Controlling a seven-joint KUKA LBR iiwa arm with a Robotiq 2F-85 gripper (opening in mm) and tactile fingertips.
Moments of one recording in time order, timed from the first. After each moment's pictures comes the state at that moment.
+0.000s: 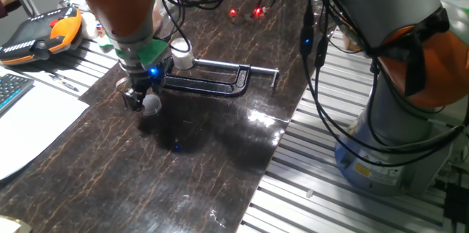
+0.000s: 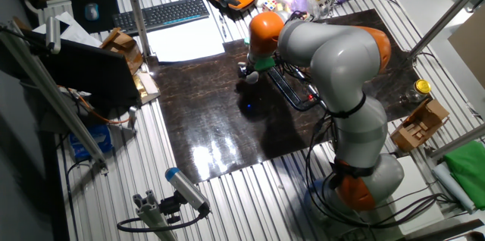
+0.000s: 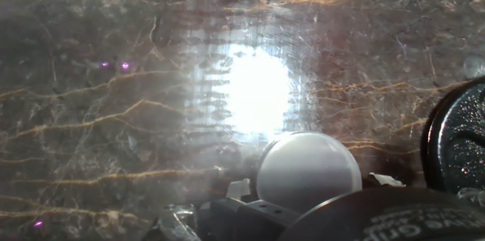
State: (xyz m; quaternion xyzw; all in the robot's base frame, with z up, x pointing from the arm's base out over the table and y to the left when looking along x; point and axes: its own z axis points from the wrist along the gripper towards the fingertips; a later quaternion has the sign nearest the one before) arm 0.619 0.113 0.039 0.00 1.00 -0.01 0.06
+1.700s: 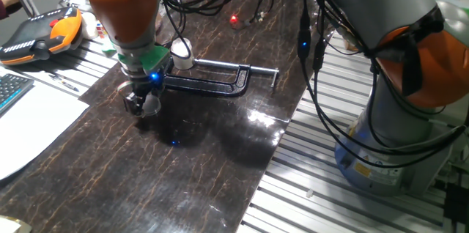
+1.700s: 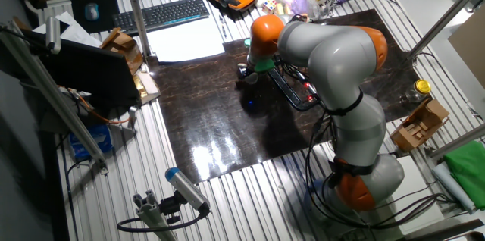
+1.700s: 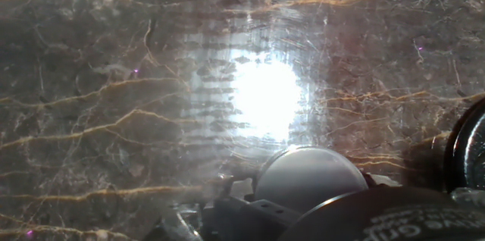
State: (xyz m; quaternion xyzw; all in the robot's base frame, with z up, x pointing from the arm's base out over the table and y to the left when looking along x) arm 0.626 0.113 0.017 -0.01 1.00 0.00 0.06
